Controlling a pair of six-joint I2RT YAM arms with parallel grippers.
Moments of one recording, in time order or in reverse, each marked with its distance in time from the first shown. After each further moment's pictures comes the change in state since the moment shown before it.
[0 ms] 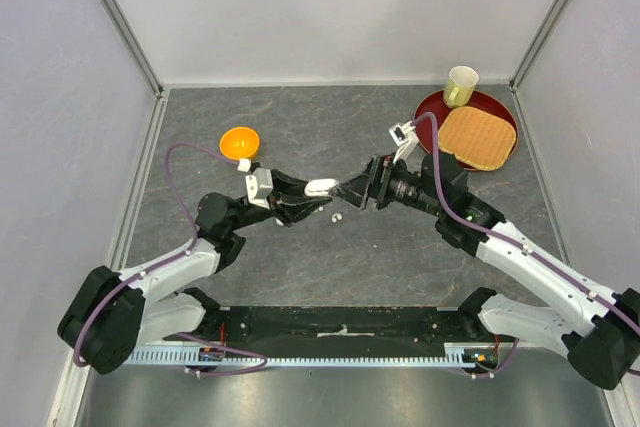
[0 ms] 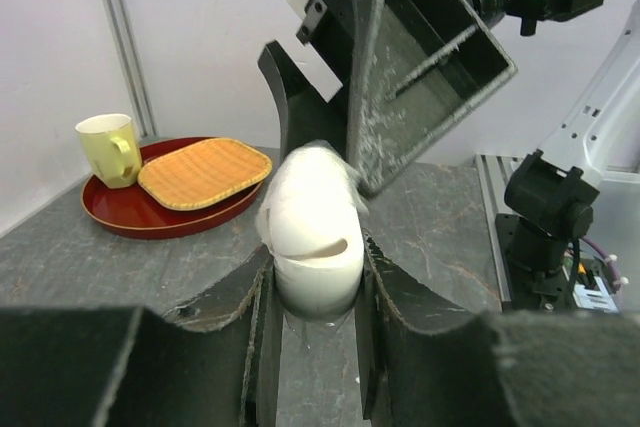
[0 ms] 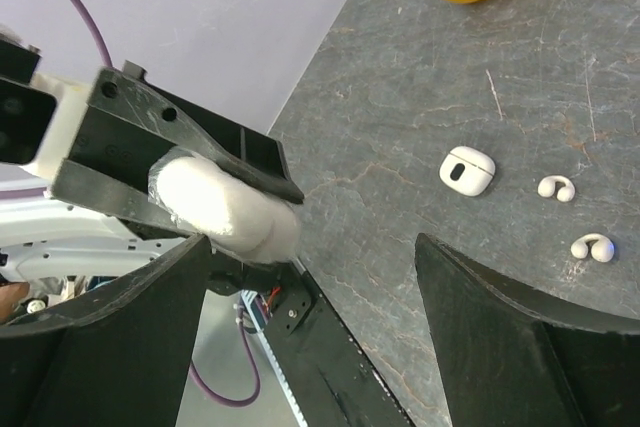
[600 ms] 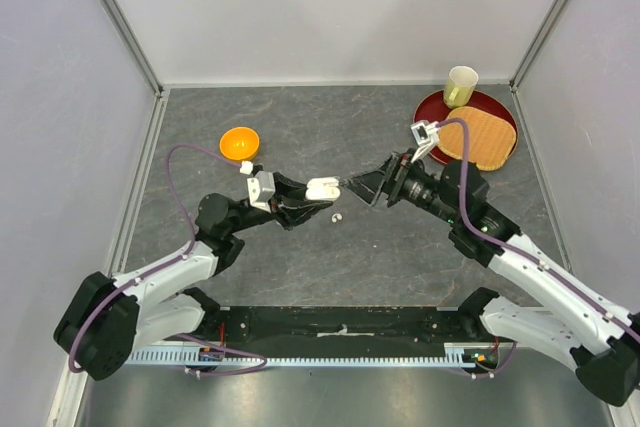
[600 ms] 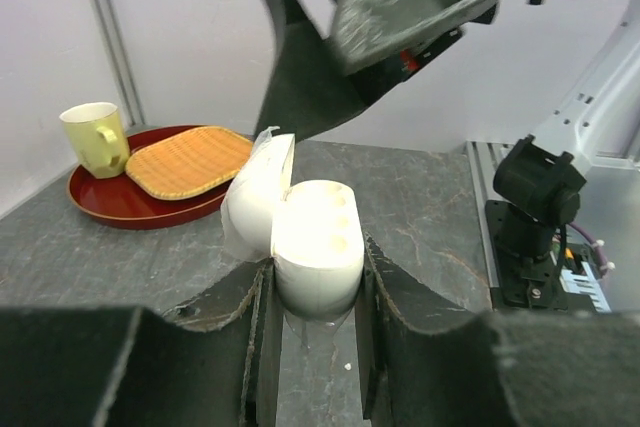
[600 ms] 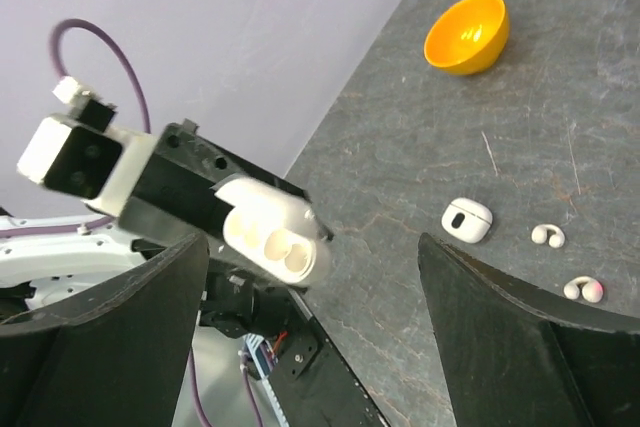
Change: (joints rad) left arm -0.014 -0.039 0.000 -0.085 0.023 0.026; right arm -0.008 -0.085 -0.020 0.053 0.065 0.022
